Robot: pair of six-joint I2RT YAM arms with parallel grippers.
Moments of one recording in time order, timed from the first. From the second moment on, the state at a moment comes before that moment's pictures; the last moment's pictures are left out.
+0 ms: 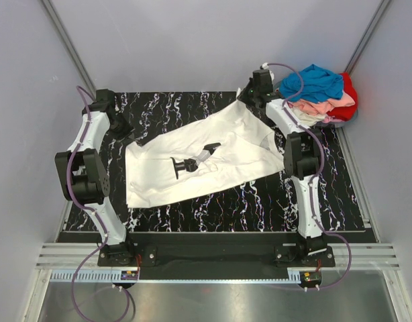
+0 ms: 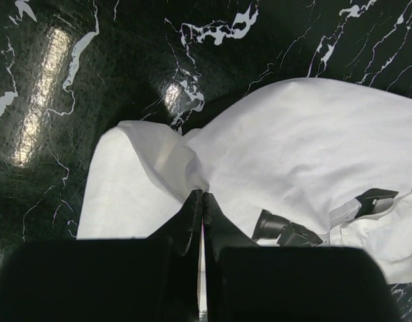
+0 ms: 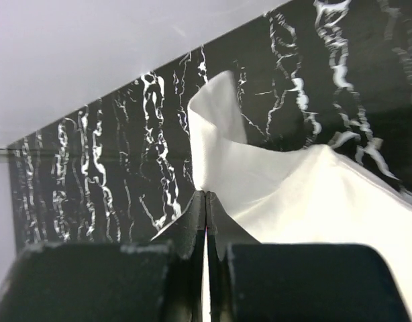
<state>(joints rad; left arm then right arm) 0.12 1.85 1.58 -0.85 0.13 -0.51 0.26 2.45 2.20 -0.29 -0.03 0.71</state>
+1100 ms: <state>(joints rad) 0.13 2.15 2.18 -0.98 -0.04 -0.38 0.13 2.31 2.14 -0.39 -0.18 0.68</state>
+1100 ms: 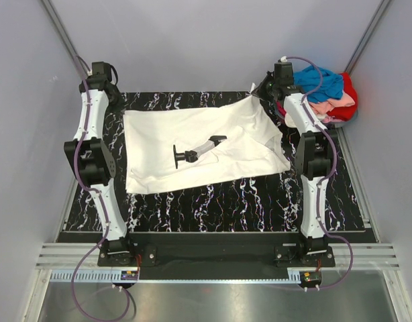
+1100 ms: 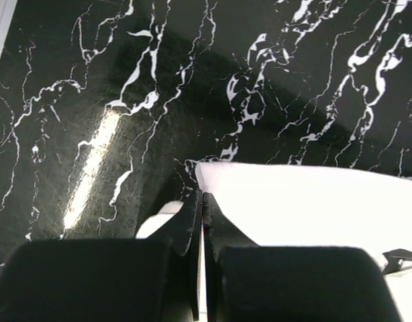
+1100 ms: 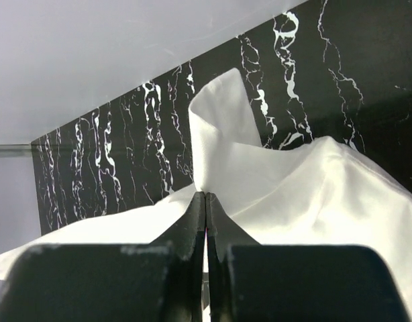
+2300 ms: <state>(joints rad) 0.17 1.77 1.37 -0.83 -0.08 -0.41 0.12 1.74 1.15 -0.35 -0.04 0.80</state>
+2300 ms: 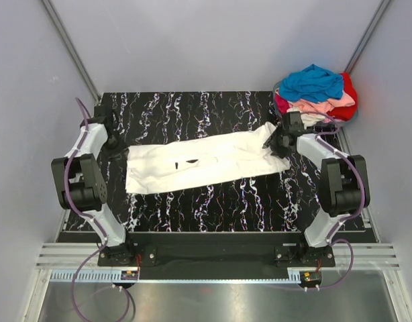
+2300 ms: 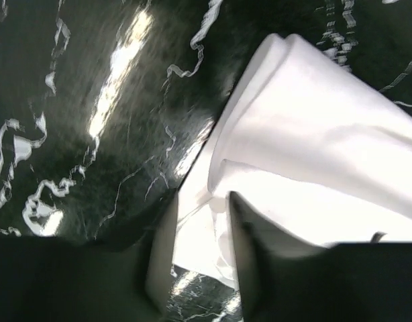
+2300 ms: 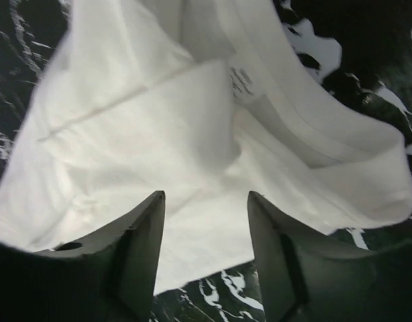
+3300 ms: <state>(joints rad) -0.21 1.92 1.32 -0.82 -0.21 -0.50 0.23 2.46 2.13 -0.74 -0.13 0.79</state>
